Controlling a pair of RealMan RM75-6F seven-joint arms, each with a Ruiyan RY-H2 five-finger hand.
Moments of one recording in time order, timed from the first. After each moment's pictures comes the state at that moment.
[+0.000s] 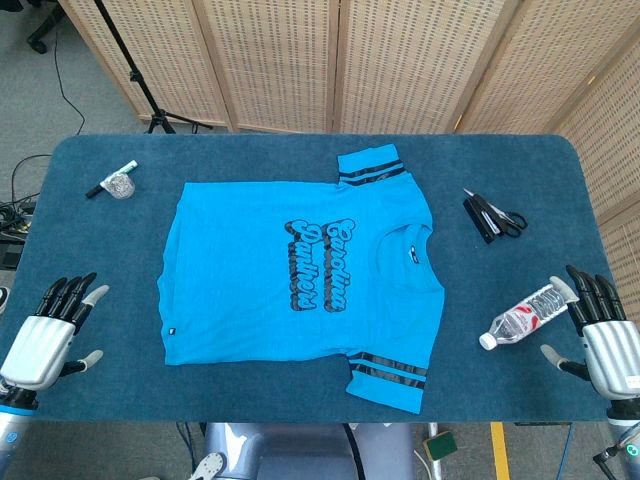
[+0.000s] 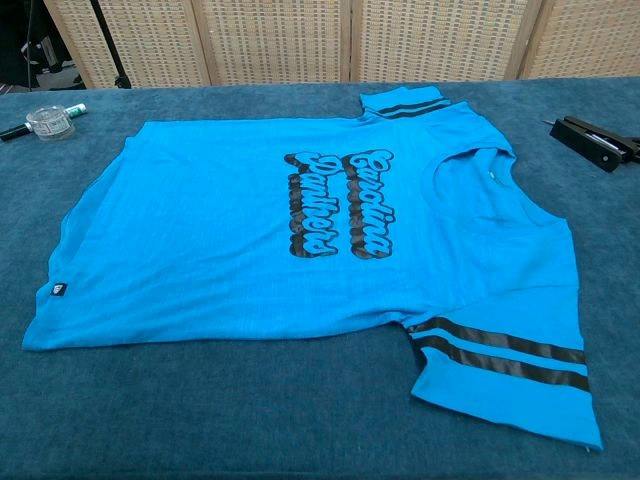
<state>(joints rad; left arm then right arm) -0.17 -1.17 0.03 -1.52 1.65 1.47 0.02 0.11 -1.10 0.06 -1.48 -1.62 1.58 0.15</state>
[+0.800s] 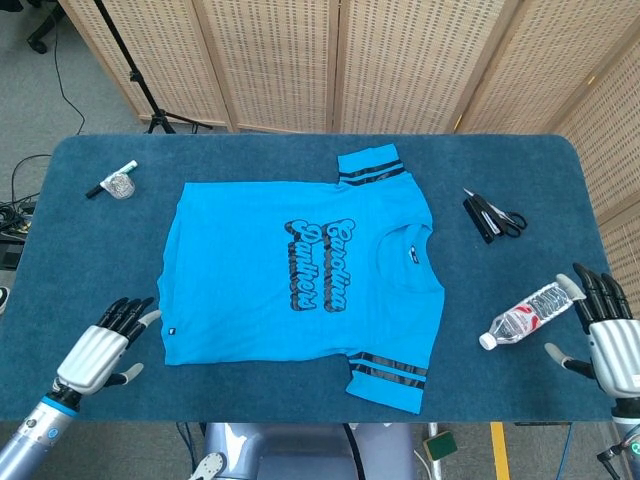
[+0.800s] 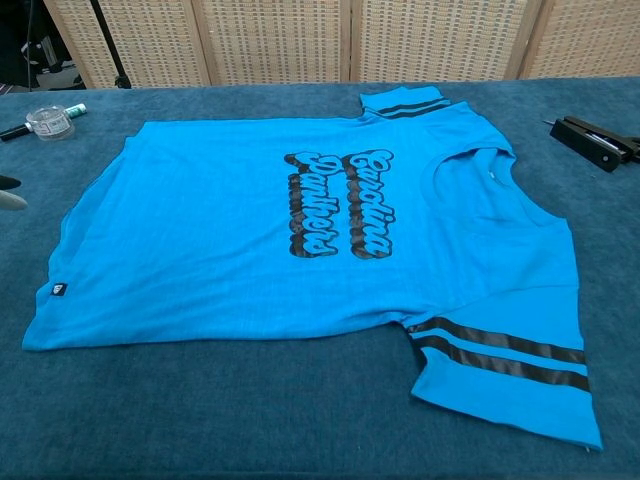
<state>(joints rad) -0.25 -1.27 0.10 -1.44 1.72 1.30 -0.04 0.11 -1.09 0.07 -1.48 -1.60 1.57 0.18</state>
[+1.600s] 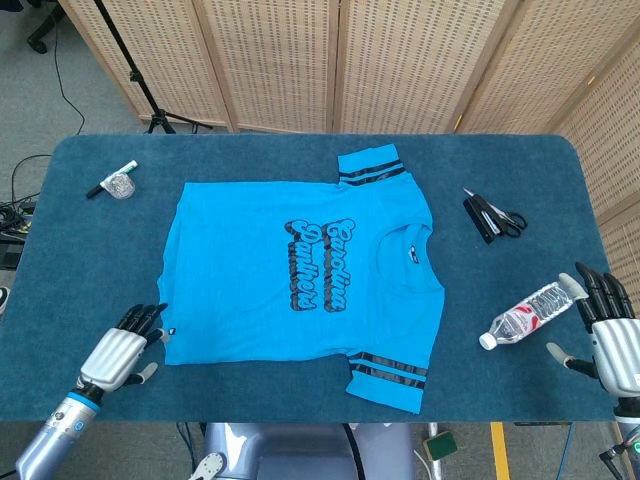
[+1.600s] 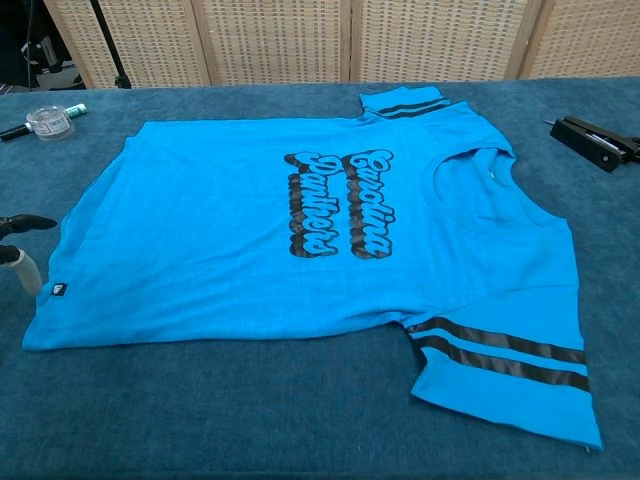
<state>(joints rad) -0.27 -1.37 0.09 -1.41 1.62 1.19 0.02 0.11 -1.08 0.07 -1.49 -1.60 1.56 0.19</state>
